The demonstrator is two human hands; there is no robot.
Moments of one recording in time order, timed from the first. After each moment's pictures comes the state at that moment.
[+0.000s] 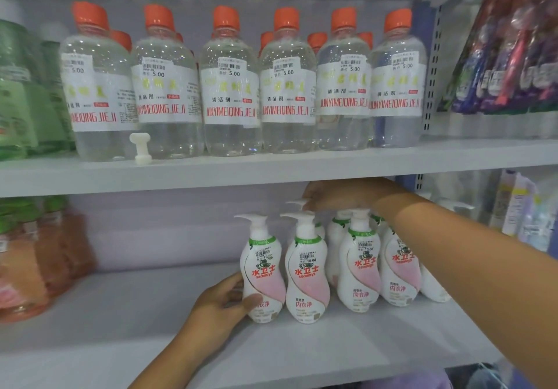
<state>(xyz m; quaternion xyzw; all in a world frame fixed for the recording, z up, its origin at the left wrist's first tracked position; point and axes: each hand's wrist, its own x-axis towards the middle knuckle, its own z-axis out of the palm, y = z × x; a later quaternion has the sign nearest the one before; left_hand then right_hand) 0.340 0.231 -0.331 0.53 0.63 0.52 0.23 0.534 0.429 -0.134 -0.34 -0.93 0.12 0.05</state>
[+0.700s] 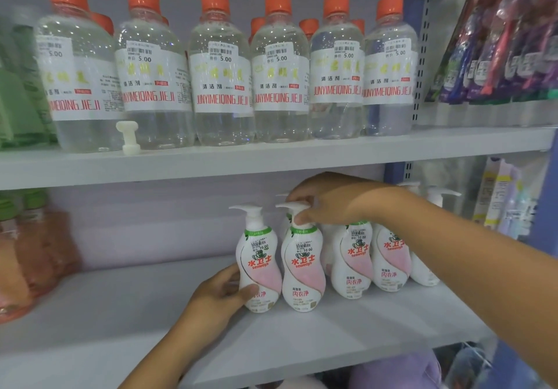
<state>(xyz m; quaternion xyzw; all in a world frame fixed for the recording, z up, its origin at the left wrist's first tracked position) 0.339 0.236 -0.333 0.52 0.62 0.53 0.27 0.560 0.373 -0.139 -0.29 -0.96 0.04 0.07</state>
